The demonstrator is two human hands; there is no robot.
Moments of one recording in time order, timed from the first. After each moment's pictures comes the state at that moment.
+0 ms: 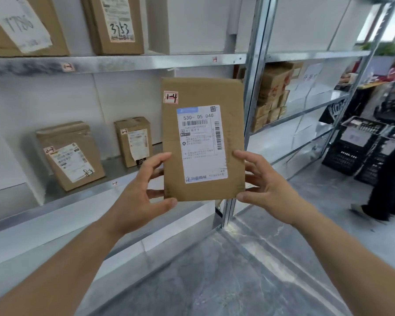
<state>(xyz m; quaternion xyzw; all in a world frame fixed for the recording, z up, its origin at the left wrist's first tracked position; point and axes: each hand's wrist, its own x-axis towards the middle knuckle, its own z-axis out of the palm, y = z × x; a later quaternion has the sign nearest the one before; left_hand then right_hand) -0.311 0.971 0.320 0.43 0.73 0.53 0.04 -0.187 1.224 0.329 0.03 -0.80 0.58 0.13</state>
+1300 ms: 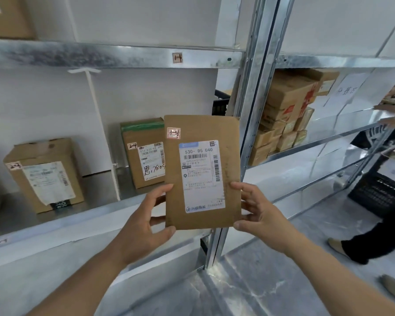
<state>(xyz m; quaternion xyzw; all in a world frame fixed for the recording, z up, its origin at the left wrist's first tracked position) -0.478 1.269 0.252 0.32 0.79 0.52 0.04 -0.397 1.532 0.267 0.02 -0.82 0.58 0.04</state>
